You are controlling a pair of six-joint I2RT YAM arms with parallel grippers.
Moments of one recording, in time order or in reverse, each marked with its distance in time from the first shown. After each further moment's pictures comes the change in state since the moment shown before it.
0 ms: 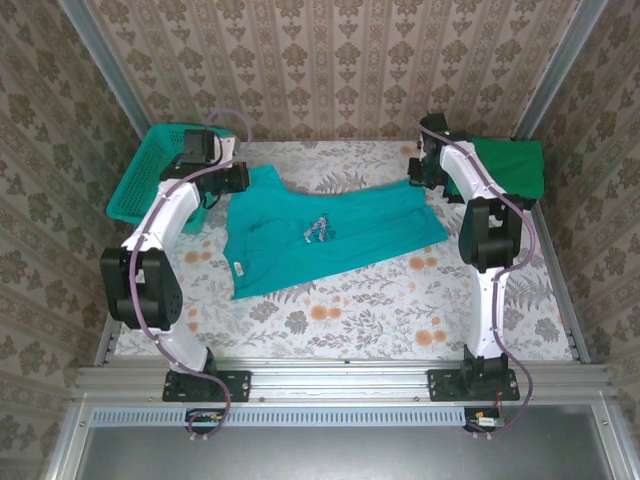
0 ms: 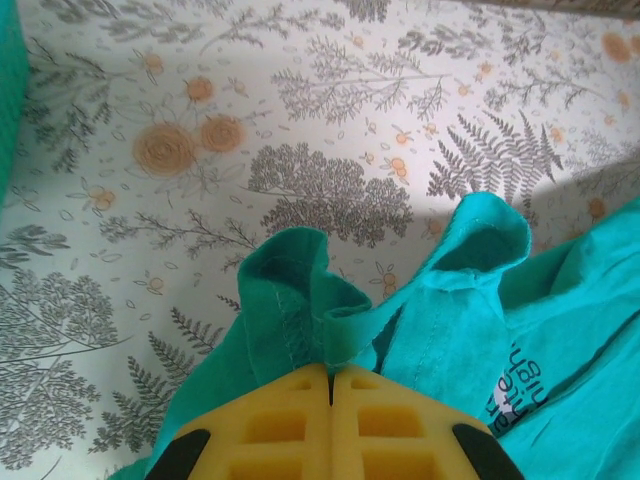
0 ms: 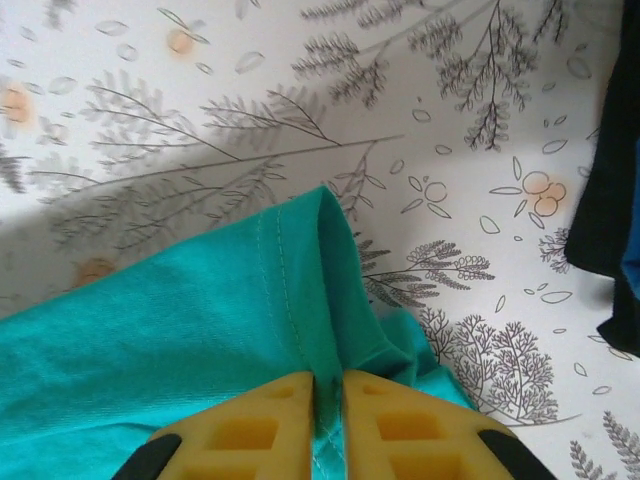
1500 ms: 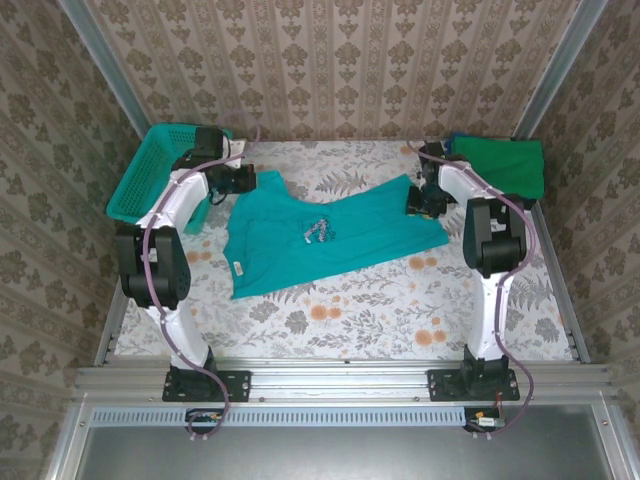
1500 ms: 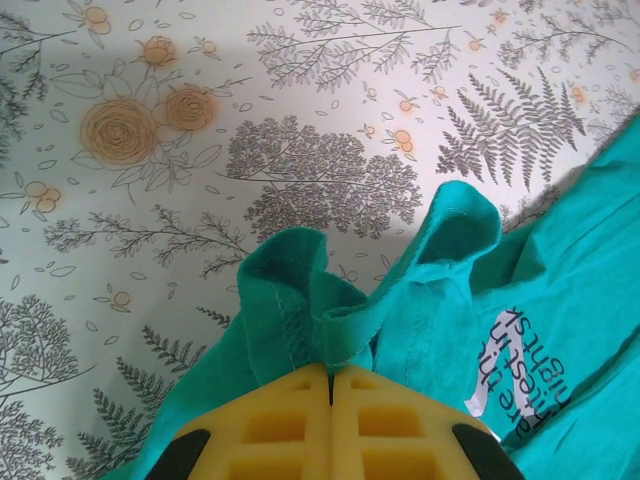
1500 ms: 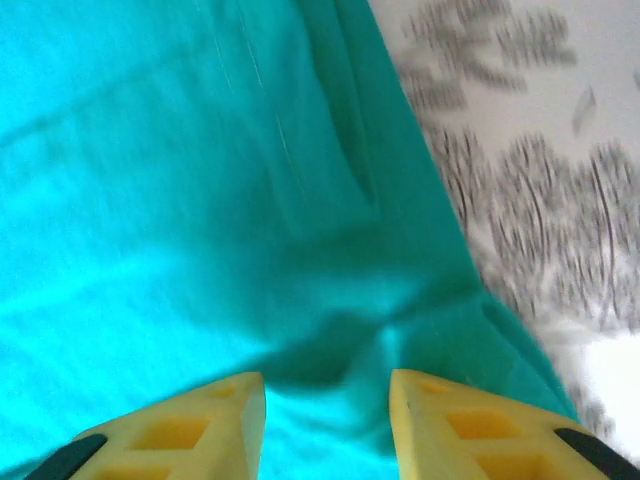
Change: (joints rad) left arm -0.001 0.149 0.104 -0.044 0.052 0.052; right arm 0.011 -0.140 -0.403 0.138 -0.037 0.063
